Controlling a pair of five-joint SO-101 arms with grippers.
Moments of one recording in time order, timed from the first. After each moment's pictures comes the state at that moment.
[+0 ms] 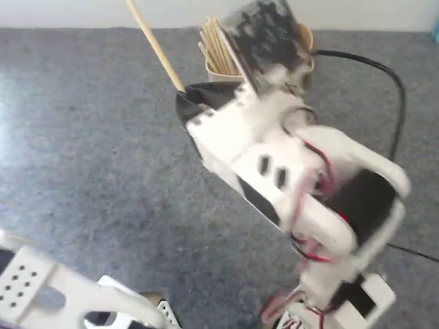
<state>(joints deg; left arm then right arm) -68.6 -53.7 41.3 43.0 15.6 -44.3 -8.2 -62.2 100.3 0.0</state>
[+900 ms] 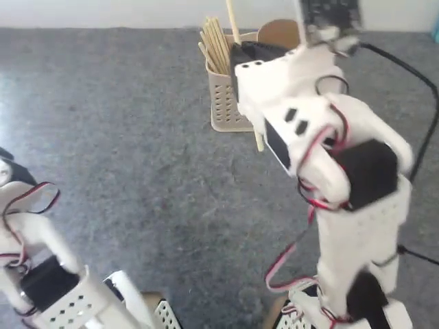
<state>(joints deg) -46.8 -73.8 48.8 32.3 12.1 -28.5 -18.4 -36.0 79.8 -7.1</state>
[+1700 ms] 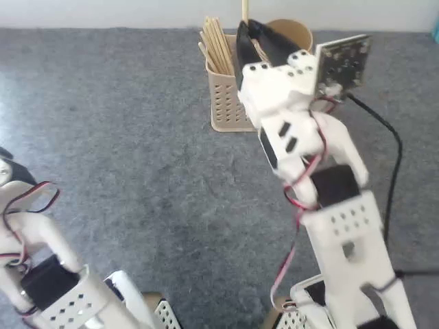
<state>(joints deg) -46.8 -73.8 49.2 31.5 12.0 -24.9 -33.8 20.0 16.9 -7.4</state>
